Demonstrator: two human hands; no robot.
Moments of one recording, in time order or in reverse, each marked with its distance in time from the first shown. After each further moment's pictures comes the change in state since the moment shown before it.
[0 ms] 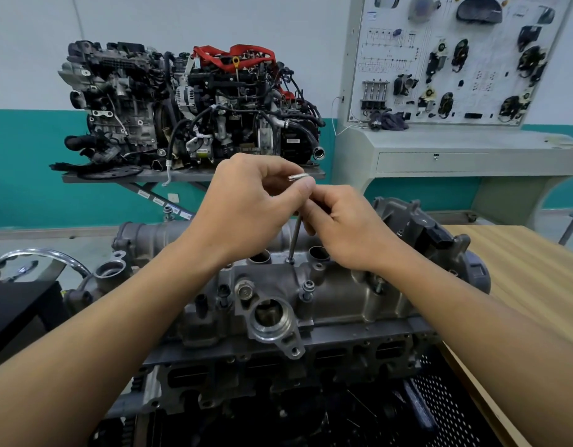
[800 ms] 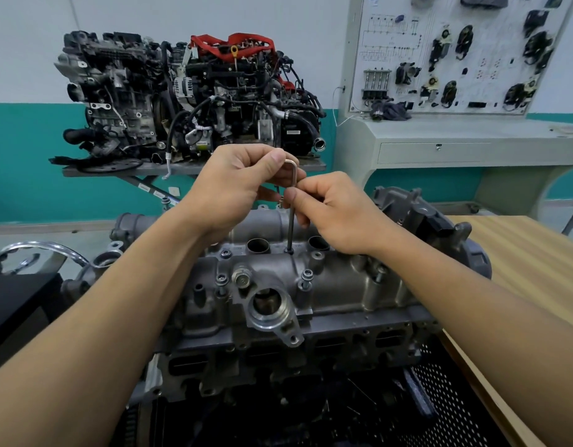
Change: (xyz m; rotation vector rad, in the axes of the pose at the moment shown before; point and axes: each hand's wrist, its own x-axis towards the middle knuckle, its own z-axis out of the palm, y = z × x) left_hand 0.015 -0.025 -0.001 -0.475 -0.155 -0.204; right_hand 0.008 0.006 0.004 0.029 -0.052 0.030
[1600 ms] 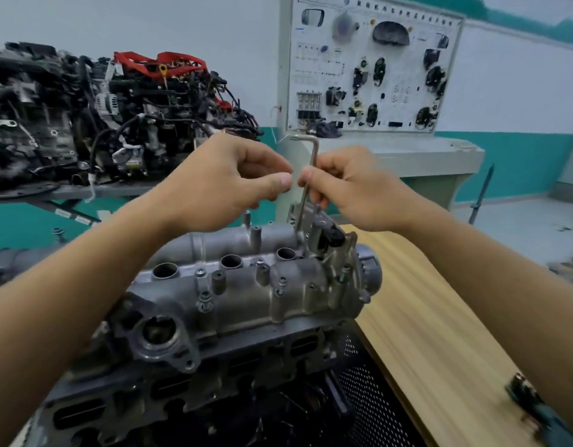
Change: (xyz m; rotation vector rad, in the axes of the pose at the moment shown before) left_hand 0.018 0.058 0.075 0.417 -0.242 0.161; right_hand -0.043 -0.003 -0.131 -0.218 0.083 0.046
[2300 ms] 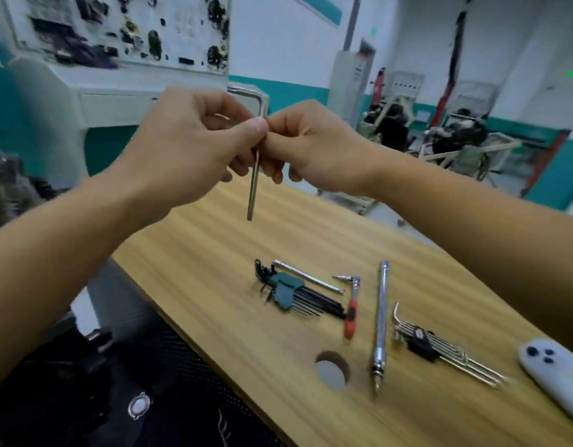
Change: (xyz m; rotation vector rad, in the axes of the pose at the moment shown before) left_hand 0.019 0.134 0.224 -0.541 -0.171 0.170; right_hand -0.213 -0.005 -0.155 -0.180 0.057 0.517
